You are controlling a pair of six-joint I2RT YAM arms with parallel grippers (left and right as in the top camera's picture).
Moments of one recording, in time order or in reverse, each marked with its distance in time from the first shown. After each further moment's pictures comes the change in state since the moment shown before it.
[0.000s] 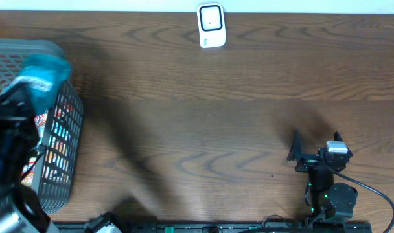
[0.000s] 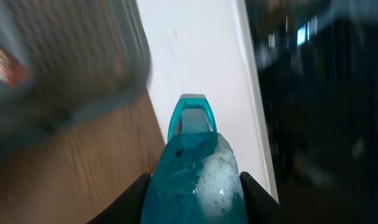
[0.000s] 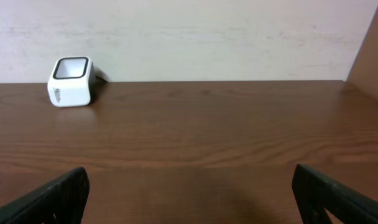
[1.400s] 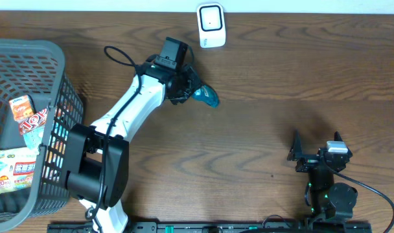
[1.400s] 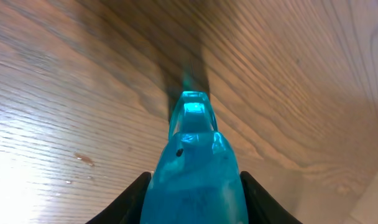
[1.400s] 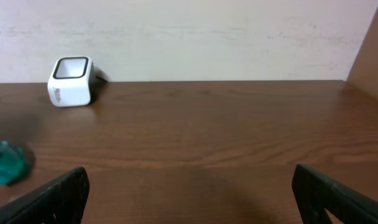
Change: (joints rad) left arm -1.057 1.010 -0.011 0.329 -0.237 0.024; right arm 0.000 0.000 0.000 0.000 0.000 0.000
